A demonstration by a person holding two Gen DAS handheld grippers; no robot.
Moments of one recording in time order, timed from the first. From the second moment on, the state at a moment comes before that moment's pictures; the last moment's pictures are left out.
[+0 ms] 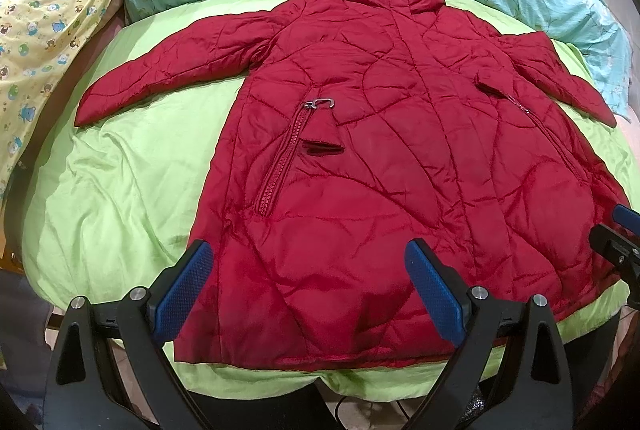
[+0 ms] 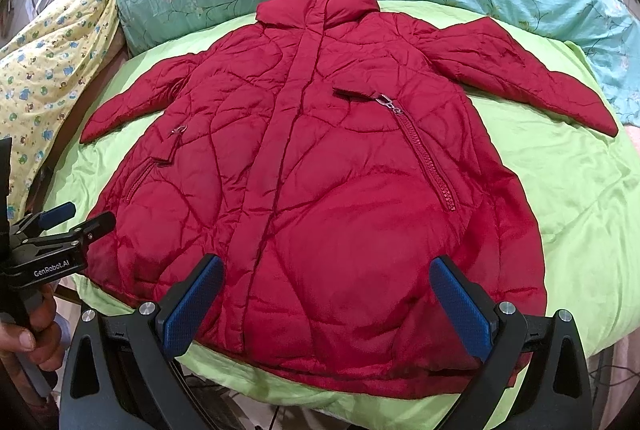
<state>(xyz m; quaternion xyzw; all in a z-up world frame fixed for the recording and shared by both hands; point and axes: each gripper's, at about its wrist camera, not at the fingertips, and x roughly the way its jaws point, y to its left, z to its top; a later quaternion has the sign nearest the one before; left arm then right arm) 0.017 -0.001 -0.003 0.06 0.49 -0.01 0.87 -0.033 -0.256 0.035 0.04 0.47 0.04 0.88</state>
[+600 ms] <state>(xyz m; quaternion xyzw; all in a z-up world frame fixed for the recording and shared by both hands) 0.032 0.001 -0.005 0.03 0.49 -0.02 0.87 -0.022 -0.271 0.035 0.05 0.47 0.04 0.88</state>
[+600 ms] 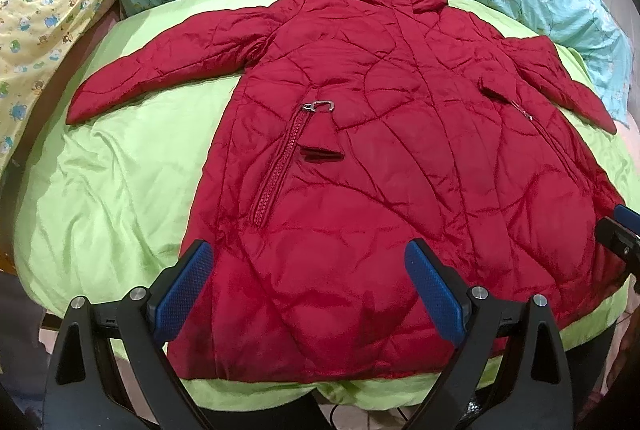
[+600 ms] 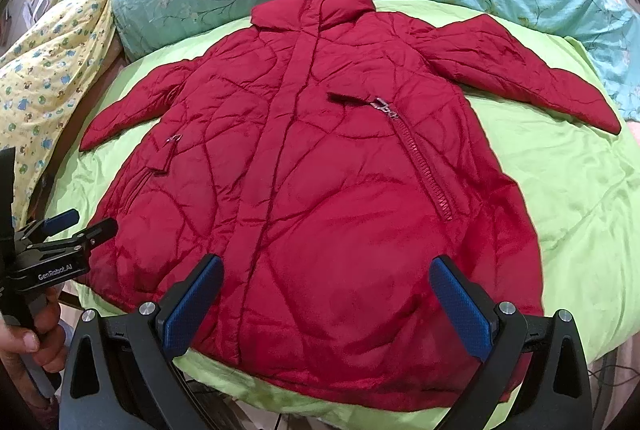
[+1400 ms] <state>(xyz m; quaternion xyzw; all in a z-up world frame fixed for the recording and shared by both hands) 0.142 0.020 -0.013 -0.01 0.48 -0.01 0.88 0.073 -0.532 0.005 0.28 0.41 -0.12 0.86</state>
